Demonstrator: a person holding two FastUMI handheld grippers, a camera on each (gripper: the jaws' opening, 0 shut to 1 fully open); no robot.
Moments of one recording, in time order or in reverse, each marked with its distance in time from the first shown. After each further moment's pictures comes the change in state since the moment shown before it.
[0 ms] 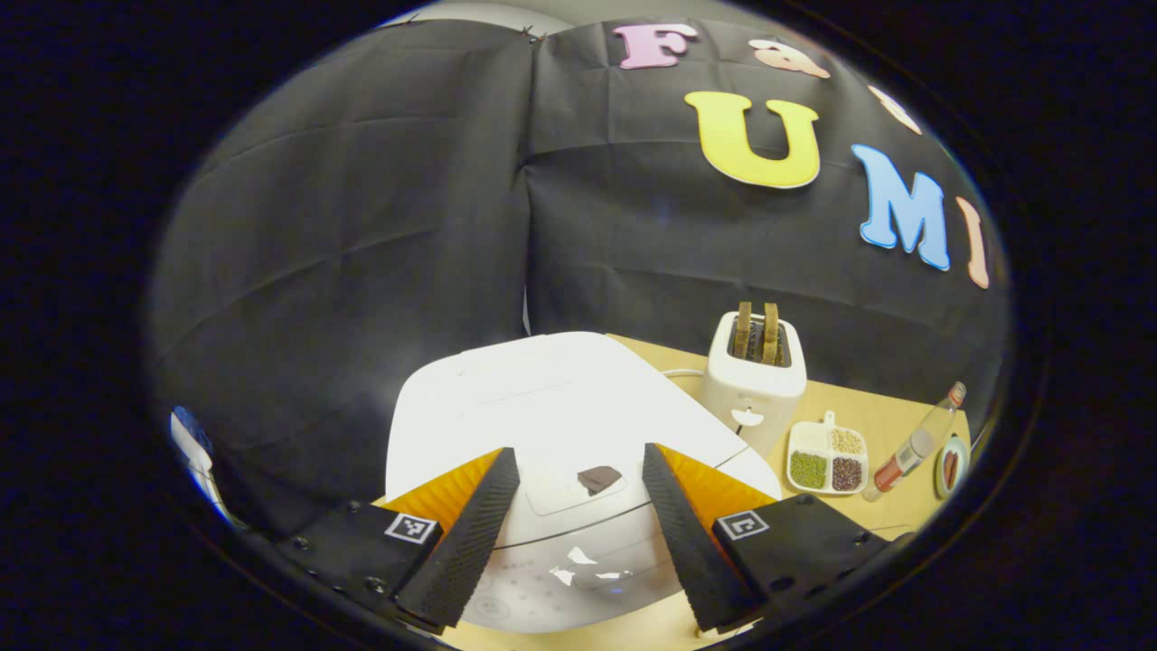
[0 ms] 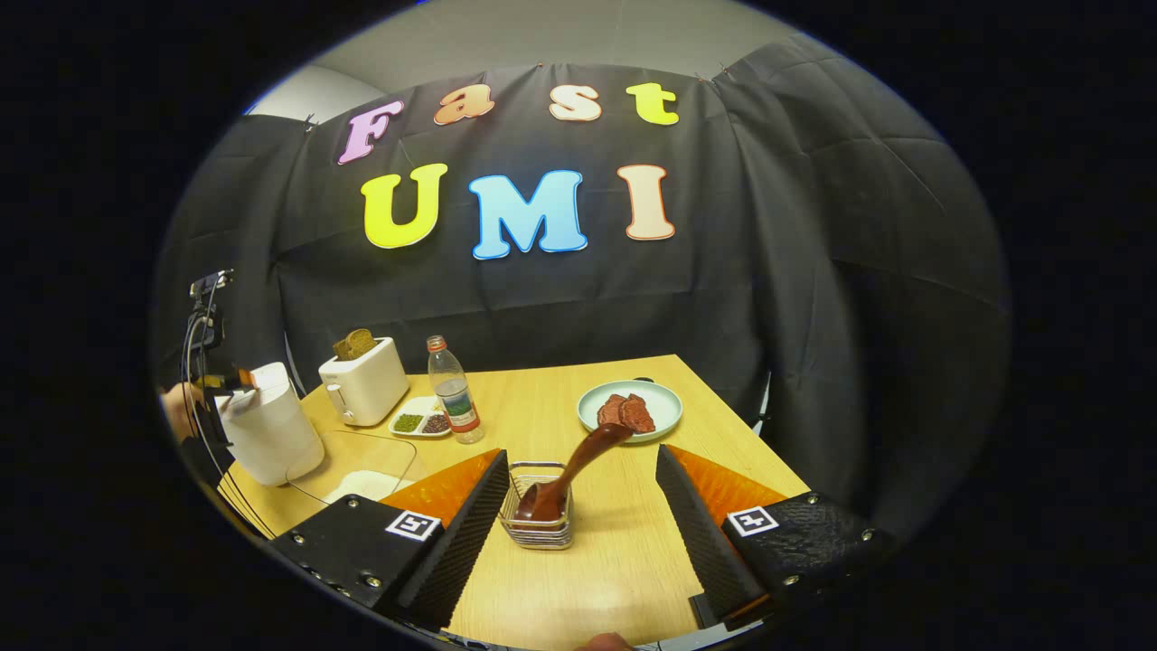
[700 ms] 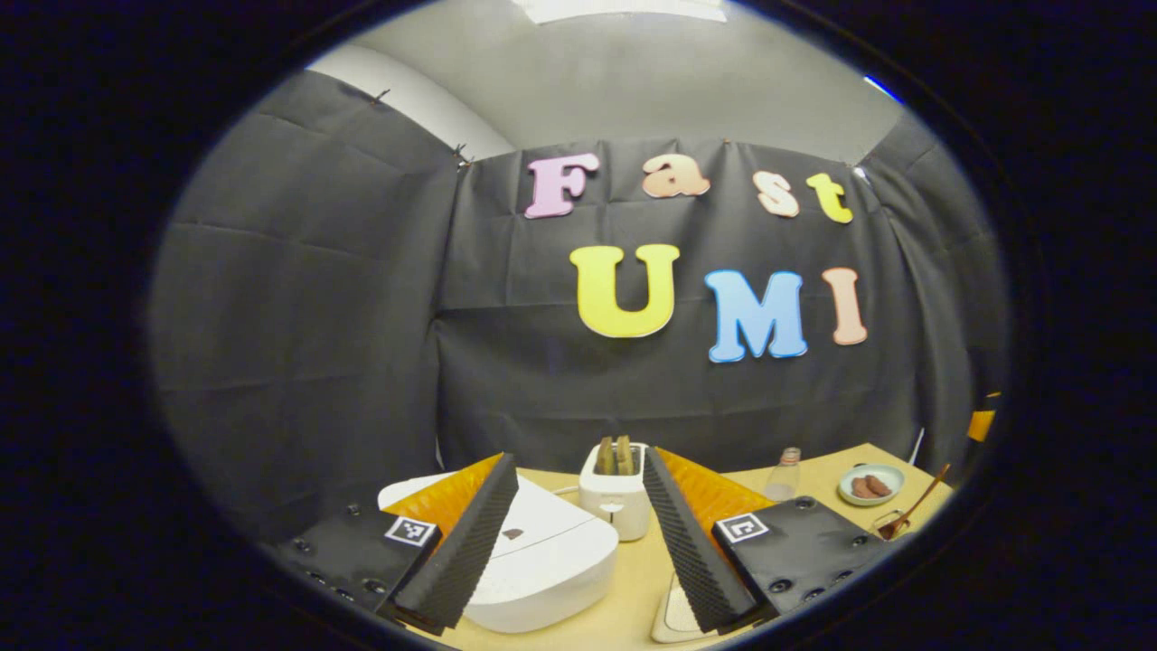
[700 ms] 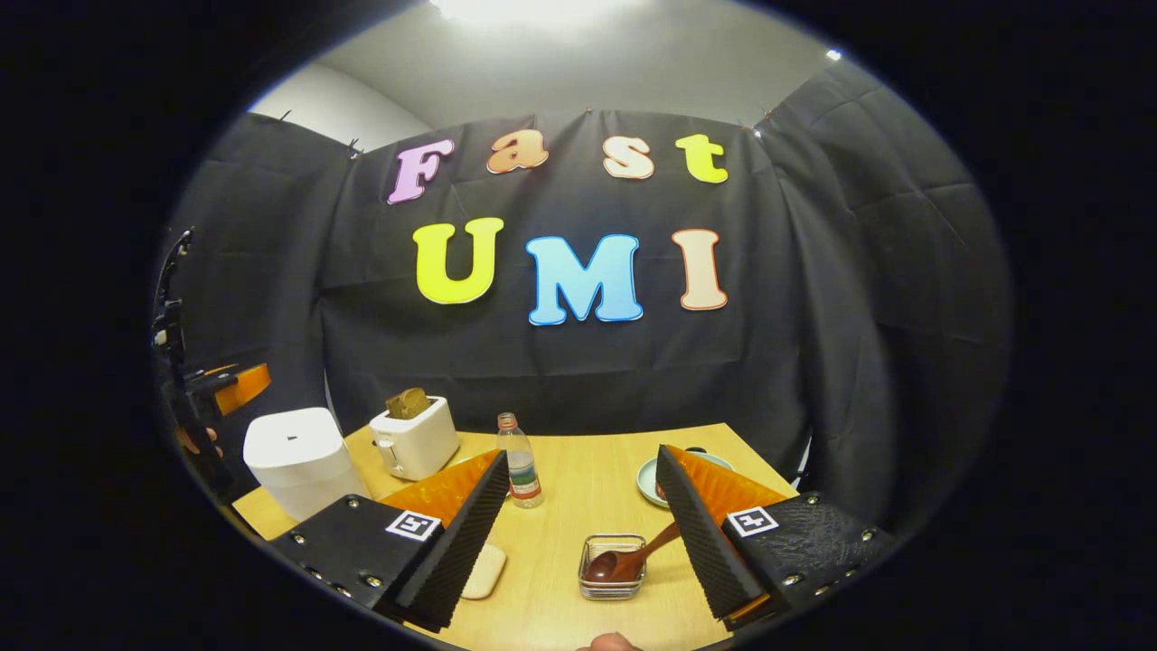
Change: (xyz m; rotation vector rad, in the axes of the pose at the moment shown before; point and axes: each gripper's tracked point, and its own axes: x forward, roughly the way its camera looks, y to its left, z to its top) left arm -0.205 -0.049 0.094 0.045 -0.504 -0.368; right arm -0.004 0.081 0.081 -0.025 -0.204 0.098
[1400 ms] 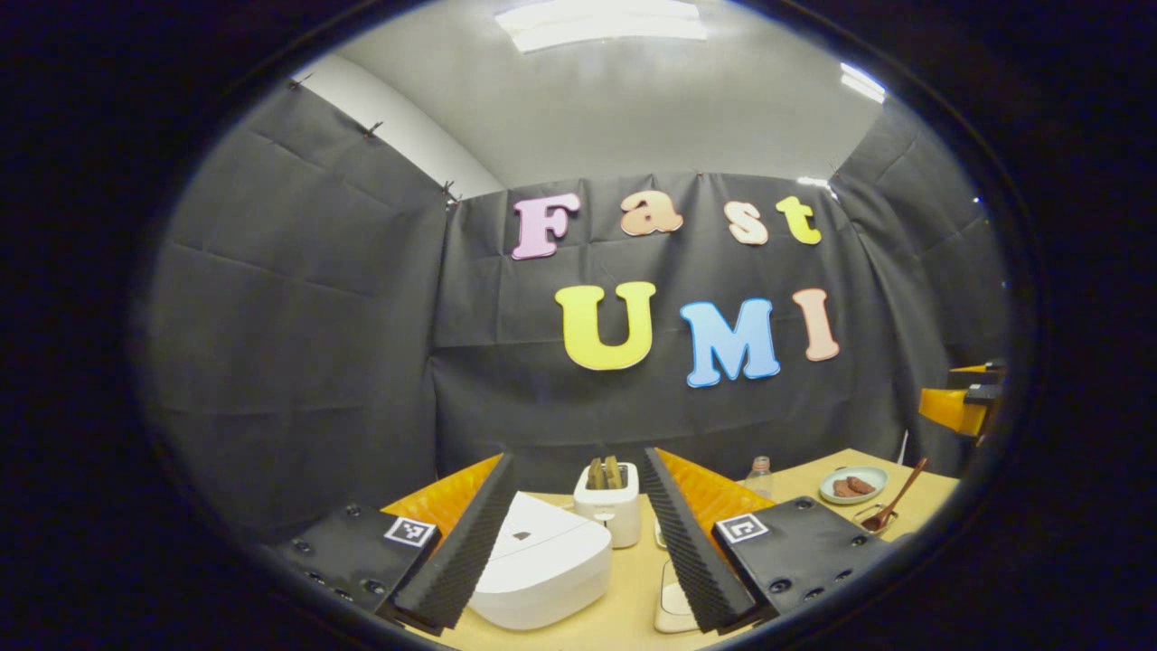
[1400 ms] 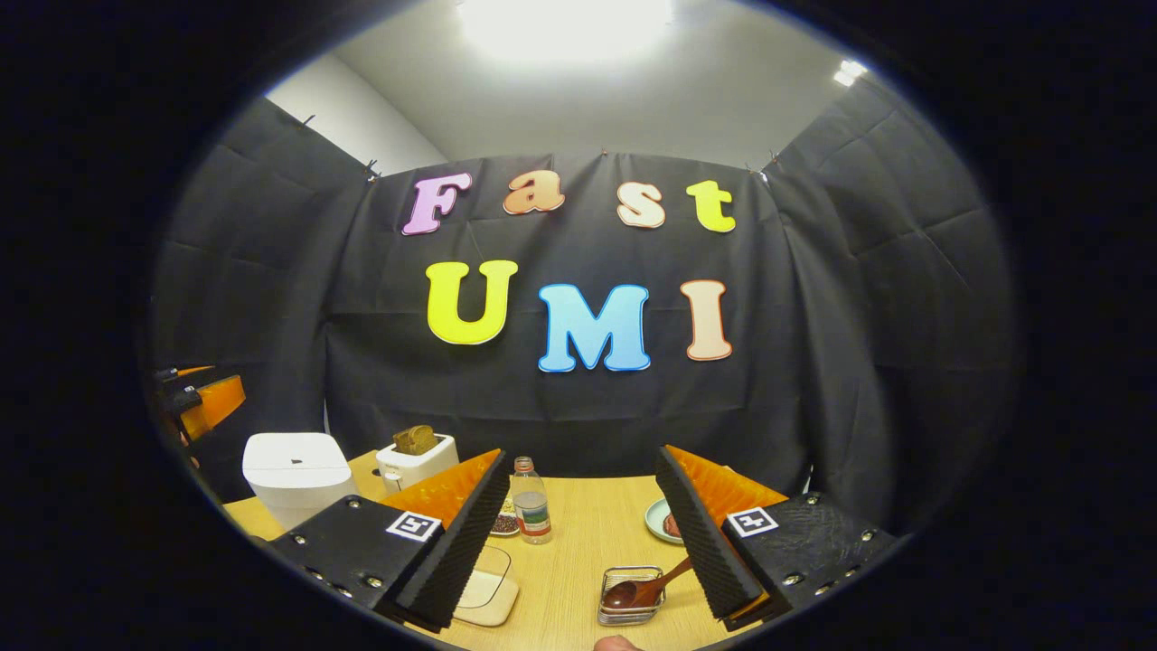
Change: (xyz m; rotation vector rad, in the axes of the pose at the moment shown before) left arm -0.058 0.016 0.015 0.064 -0.076 -0.001; right arm -0.006 0.035 0.032 -0.065 -0.146 -0.008
